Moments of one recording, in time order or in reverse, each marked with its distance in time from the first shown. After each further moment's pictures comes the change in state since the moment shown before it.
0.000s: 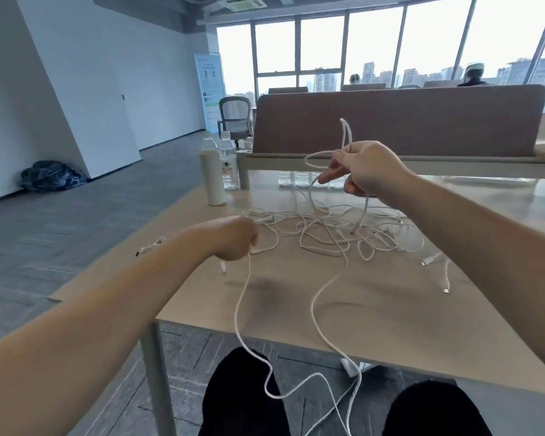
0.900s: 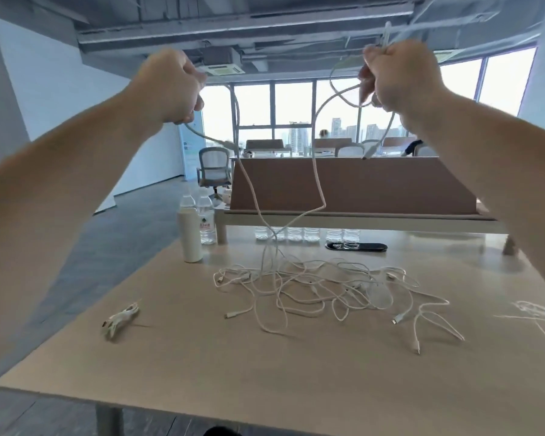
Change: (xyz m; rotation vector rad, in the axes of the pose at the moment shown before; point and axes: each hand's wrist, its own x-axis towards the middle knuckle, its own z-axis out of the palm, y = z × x) left_hand -0.065 0.030 -0.251 -0.712 0.975 0.243; right_hand 0.027 -0.156 -0.121 -0.089 0.487 -0.408
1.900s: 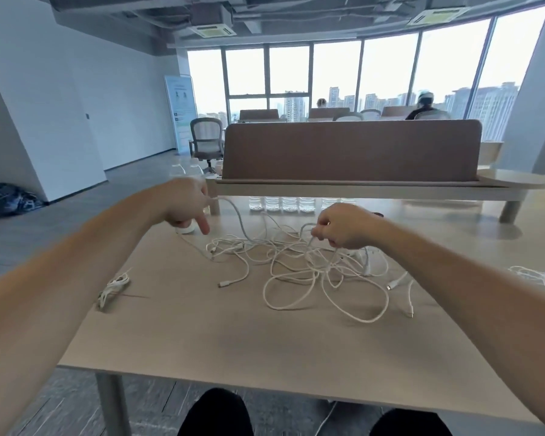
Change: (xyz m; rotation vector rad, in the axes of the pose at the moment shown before) left_hand -0.077 -0.125 0.077 0.387 -0.686 -0.288; right_hand -0.132 0.154 0.072 -0.703 -0.871 0.118
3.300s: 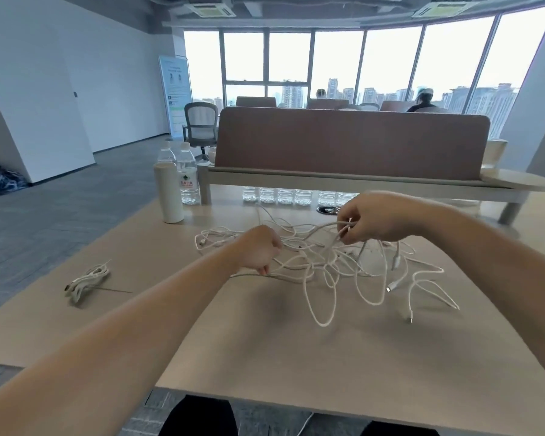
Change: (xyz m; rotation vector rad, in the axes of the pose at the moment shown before) left_hand 0.060 0.028 0.160 -0.101 -0.185 0.188; right_hand -0.014 0.023 -0.030 -0.095 -0.108 -0.065
